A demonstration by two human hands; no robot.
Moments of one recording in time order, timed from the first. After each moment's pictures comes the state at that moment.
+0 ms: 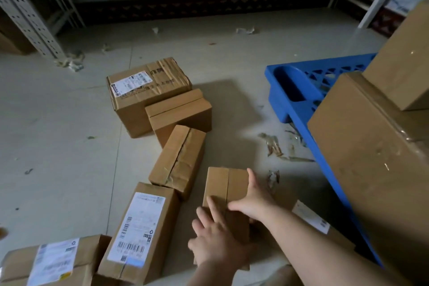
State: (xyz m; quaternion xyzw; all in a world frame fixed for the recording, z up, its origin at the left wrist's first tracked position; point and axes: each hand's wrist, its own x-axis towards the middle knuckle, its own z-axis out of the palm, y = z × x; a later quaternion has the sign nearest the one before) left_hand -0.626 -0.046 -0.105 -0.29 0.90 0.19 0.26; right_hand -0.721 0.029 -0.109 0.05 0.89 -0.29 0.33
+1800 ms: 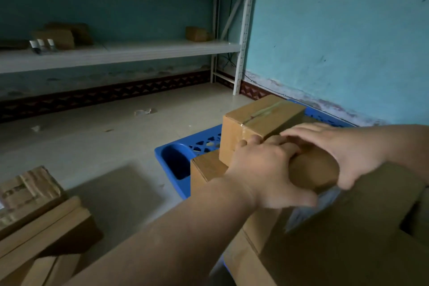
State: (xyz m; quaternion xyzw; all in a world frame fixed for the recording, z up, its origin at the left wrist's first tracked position) left_hand -0.786 0.178 0.177 0.38 0.91 0.17 -0.02; right_hand -0.801 0.374 0.205 -0.21 0.96 0.09 0.14
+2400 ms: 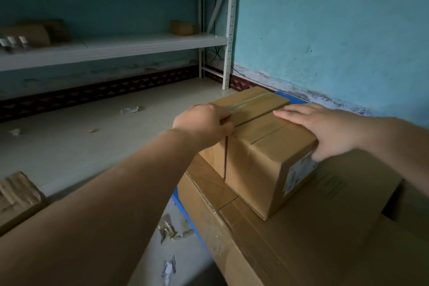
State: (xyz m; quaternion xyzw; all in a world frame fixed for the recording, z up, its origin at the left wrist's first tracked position) left_hand -0.875 0.152 0.171 0.23 0.96 0.17 -0.05; right_hand -0.813 0.392 0.199 -0.08 0.99 0.09 0.10
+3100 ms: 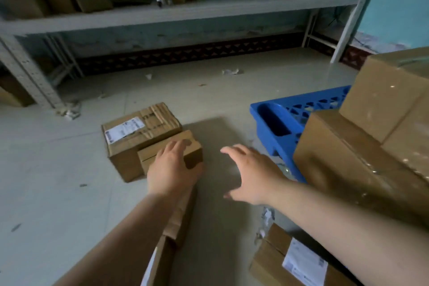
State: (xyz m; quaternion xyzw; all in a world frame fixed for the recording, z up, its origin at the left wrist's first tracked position) left_hand -0.737 -0.144 0.017 -0.14 0.95 0.24 -0.11; right_hand -0.775 0.029 0.029 -0.31 0.94 -0.13 0.08
